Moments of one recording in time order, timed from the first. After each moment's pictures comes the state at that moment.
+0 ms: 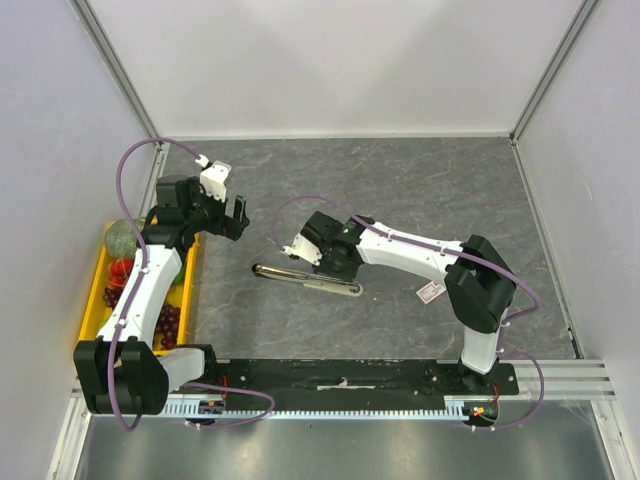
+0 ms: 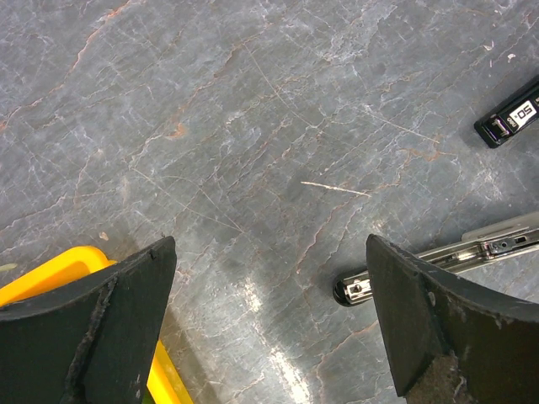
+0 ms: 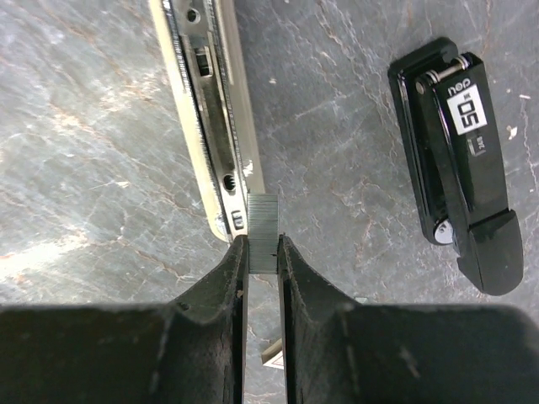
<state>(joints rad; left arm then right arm) -0.01 1.17 0.94 -0.39 0.37 0.28 0.93 1.85 1.40 -0.84 0.12 -0.34</state>
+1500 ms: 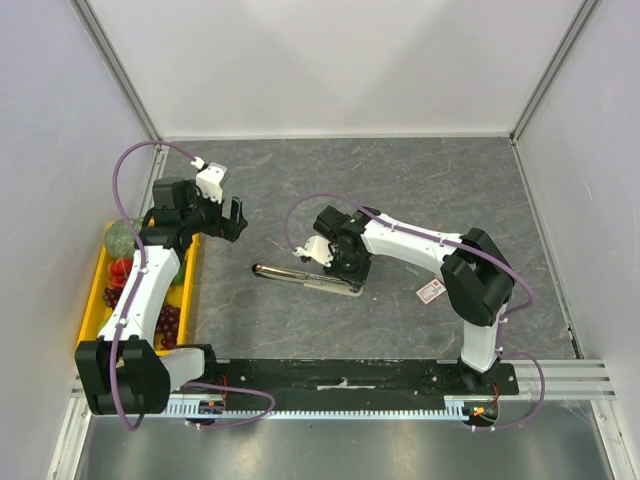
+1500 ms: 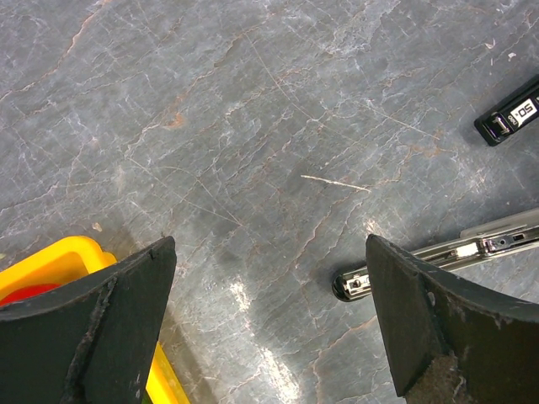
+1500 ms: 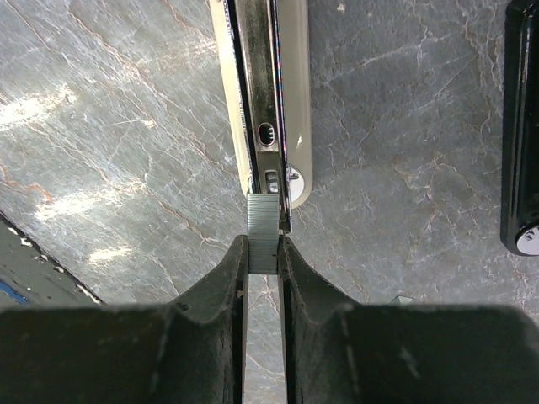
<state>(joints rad) 0.02 1.17 0.93 -0.39 0.41 0.27 0.85 1.88 1.41 -0.97 -0.09 -0.41</state>
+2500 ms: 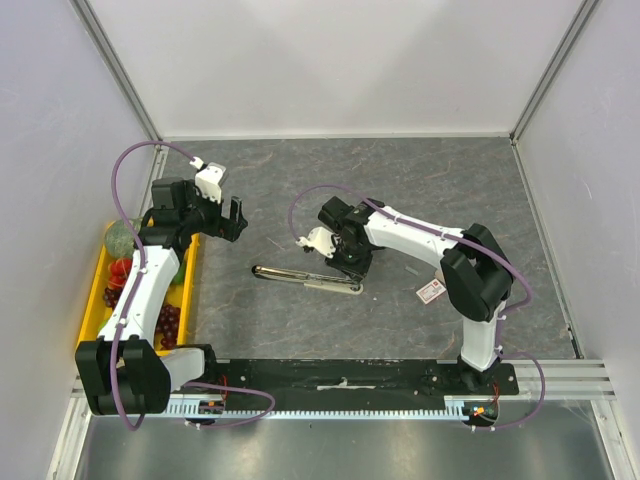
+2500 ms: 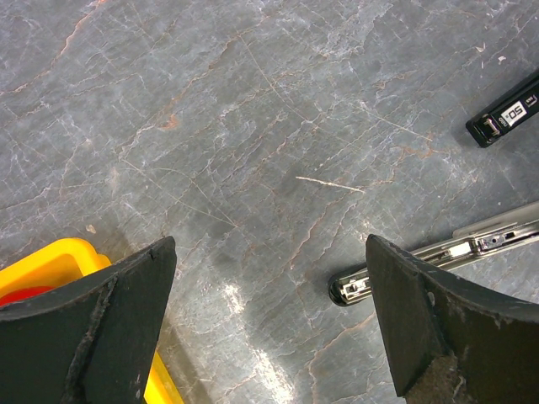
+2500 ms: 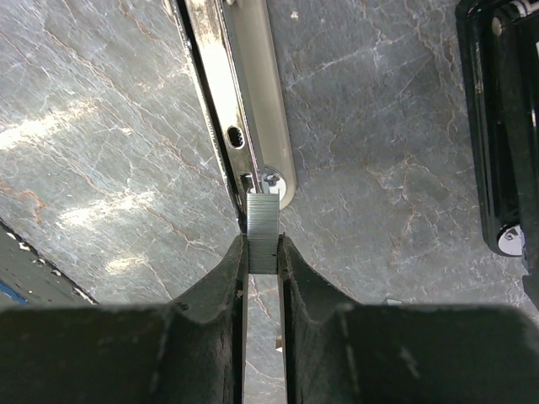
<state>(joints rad) 0.03 1.17 0.93 -0.39 0.43 0.27 0.80 1.90 1.44 -0.97 -0.13 -0.42</state>
